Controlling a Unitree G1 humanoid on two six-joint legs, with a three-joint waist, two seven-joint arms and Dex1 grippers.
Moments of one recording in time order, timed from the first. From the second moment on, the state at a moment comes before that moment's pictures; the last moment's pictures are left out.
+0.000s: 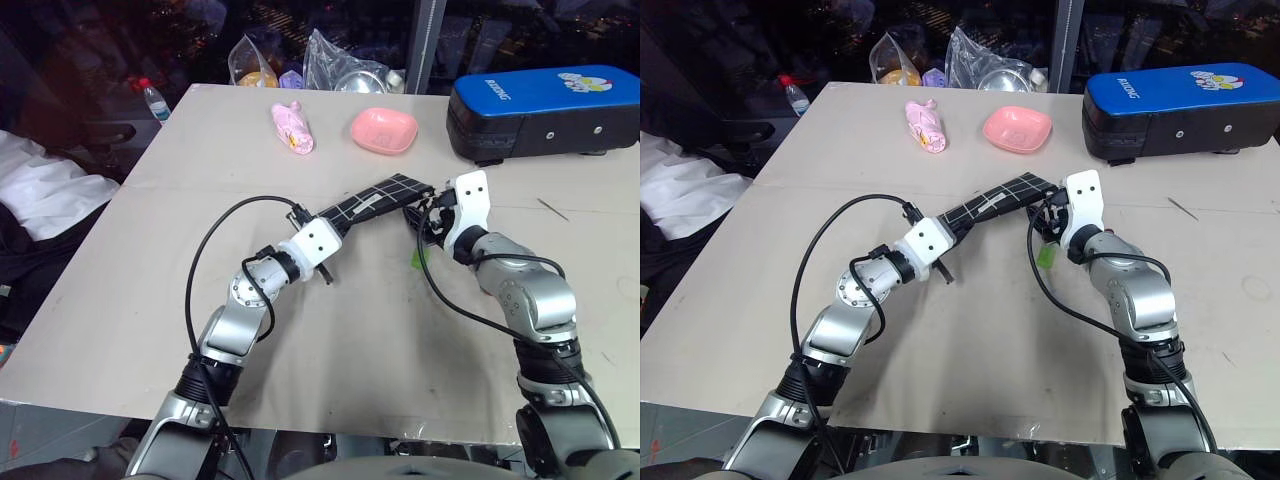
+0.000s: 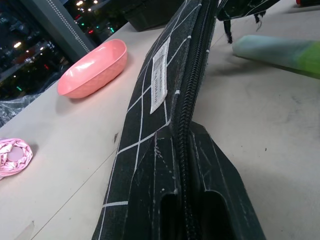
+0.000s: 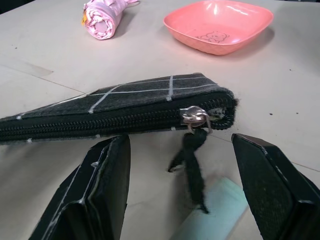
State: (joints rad) left arm -0.33 0.38 -0.20 -0.03 0.13 0.01 -0.53; right arm -0.46 -0.24 0.01 -0.22 0.30 0.78 0.22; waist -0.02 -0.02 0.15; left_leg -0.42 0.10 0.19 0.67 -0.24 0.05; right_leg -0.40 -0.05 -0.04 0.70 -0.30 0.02
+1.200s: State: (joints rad) left arm -0.33 0.36 -0.20 -0.03 0.13 0.02 -0.52; right arm -0.45 -0.36 0.28 -0.26 0.09 0.60 0.44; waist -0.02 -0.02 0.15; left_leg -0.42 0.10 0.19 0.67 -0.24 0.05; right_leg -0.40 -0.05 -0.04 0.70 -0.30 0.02
